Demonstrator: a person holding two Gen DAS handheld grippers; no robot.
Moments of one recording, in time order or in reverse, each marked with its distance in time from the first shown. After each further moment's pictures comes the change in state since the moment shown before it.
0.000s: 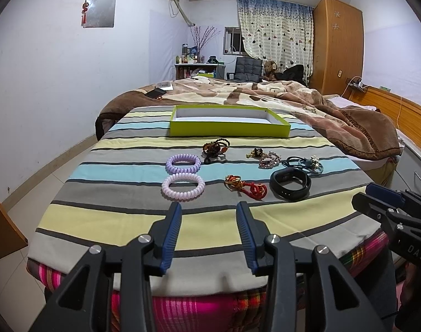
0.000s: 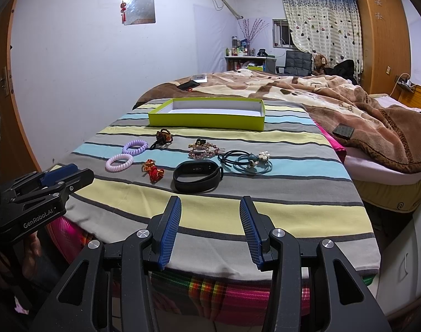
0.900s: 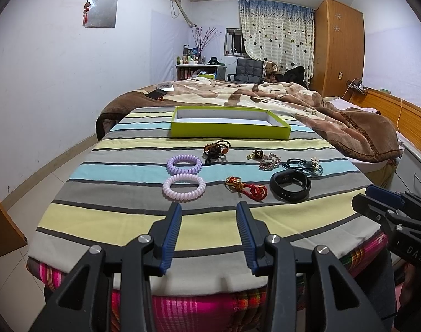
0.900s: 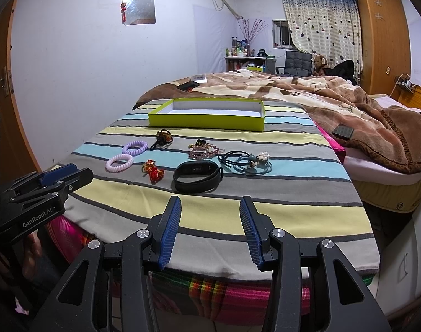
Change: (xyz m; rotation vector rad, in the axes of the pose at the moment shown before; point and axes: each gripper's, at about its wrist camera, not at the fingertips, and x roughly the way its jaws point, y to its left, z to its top) left arm -0.004 -0.001 0.000 -0.004 -0.005 0.000; right arm -0.003 0.000 0.000 -0.001 -0.005 -0.005
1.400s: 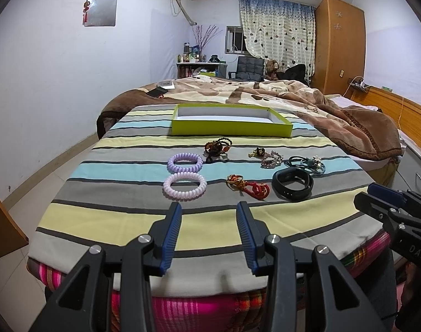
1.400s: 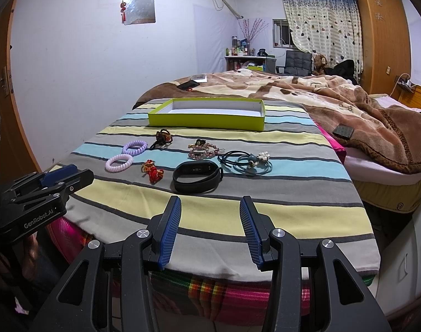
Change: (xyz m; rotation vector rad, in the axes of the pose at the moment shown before) left arm 0.006 0.001 0.001 -0.002 0.014 0.009; right arm 0.000 0.000 0.000 0.002 0.003 -0.001
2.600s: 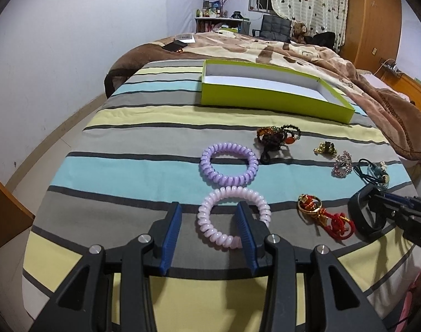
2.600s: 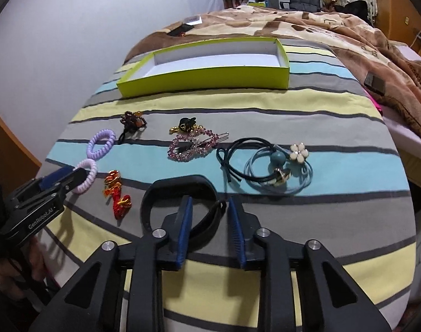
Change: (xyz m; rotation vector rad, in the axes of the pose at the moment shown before) left arm 0.104 0.040 0.035 -0.053 0.264 0.081; right arm 0.123 -0.019 0.052 0.105 0.363 0.069
